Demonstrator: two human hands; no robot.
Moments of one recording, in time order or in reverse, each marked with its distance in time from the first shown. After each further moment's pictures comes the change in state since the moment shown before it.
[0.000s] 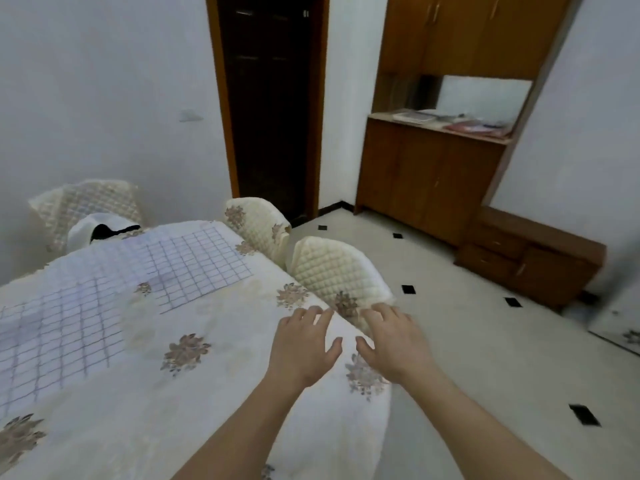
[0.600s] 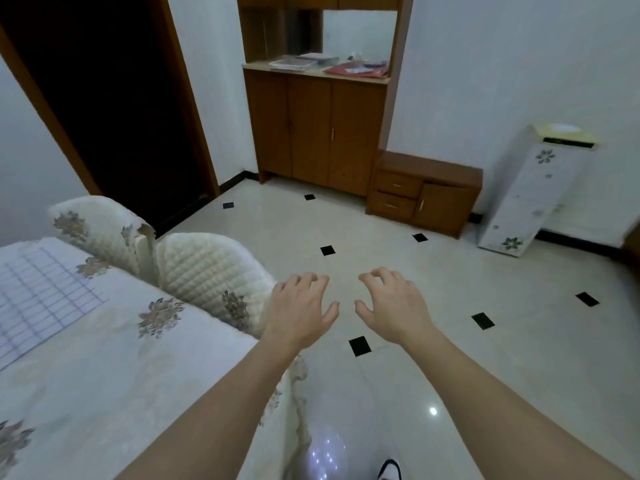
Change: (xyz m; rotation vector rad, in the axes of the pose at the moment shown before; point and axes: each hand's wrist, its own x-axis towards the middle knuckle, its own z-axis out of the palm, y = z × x) left_hand 0.169 0.201 0.112 -0.009 -0.058 0.315; right_hand 0.002 0.260 0.016 -0.011 0.011 0.332
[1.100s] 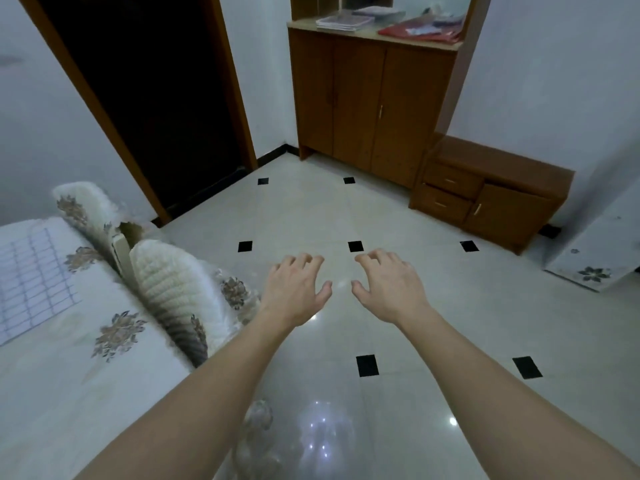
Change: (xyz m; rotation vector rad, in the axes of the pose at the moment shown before) left_hand 0.231 0.015 0.072 0.047 -0.095 -0.228; right_hand 0.241 0.136 0.028 0.054 -0.107 -0.200
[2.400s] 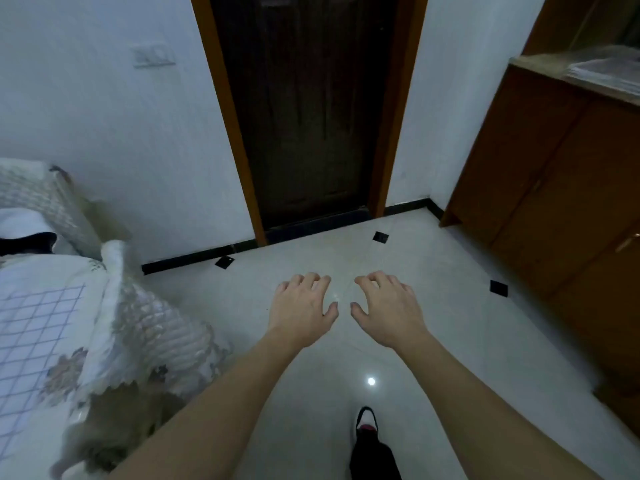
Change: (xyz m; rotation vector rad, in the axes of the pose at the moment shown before) left_hand 0.504 -0.416 0.101 0.096 -0.065 -0.555; right_hand 0.742 -0.142 0.118 0.048 -0.138 -0.540
